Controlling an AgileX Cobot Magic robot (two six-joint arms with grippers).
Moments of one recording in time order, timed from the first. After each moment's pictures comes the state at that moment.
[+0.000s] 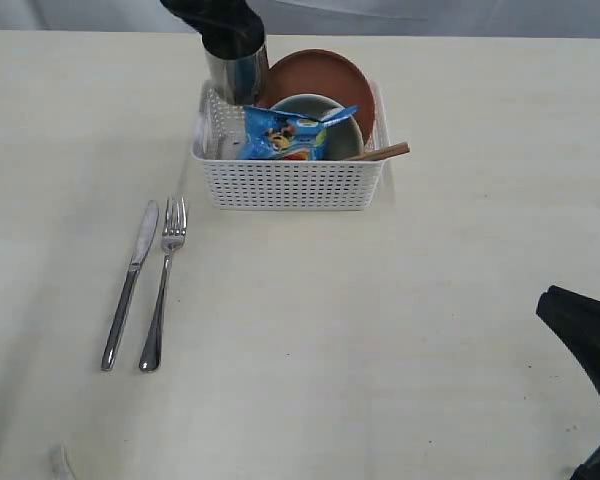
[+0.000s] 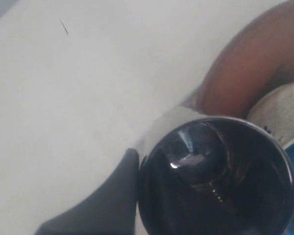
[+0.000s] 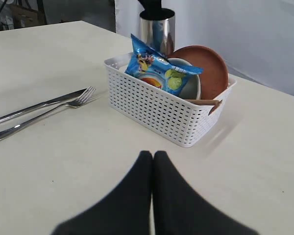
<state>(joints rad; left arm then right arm) -0.44 2.08 -1.91 -0.03 0.98 0.32 0.67 0.00 0.00 -0.08 0.30 -0.01</state>
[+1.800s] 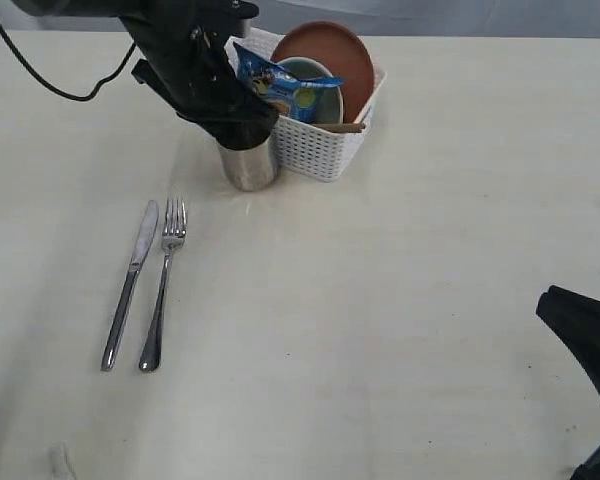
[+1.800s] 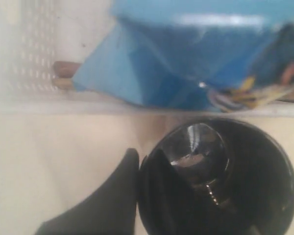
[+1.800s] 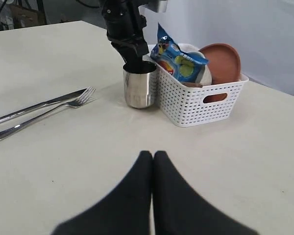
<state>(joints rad) -0.48 2.07 -1.54 -0.05 0.74 0.02 0.67 0.00 0.00 -0.08 0.30 -0.01</state>
